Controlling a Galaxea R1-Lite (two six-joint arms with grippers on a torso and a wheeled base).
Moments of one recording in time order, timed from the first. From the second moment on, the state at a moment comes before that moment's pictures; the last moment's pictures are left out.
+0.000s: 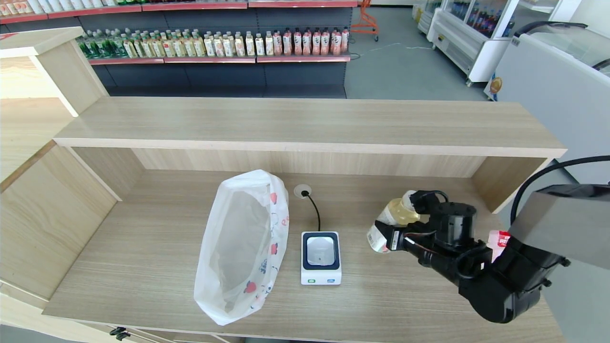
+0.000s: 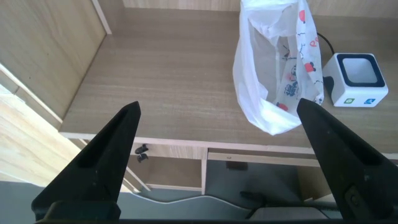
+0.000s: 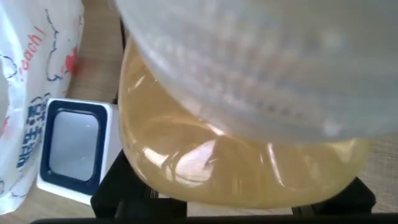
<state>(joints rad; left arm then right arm) 0.00 0.00 0.00 0.00 0.00 0.00 0.38 2.15 -0.63 -1.27 -0.05 0.20</state>
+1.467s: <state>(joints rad) 0.00 0.00 0.00 0.00 0.00 0.00 0.29 1.51 -0.49 -0.82 0.98 0.09</state>
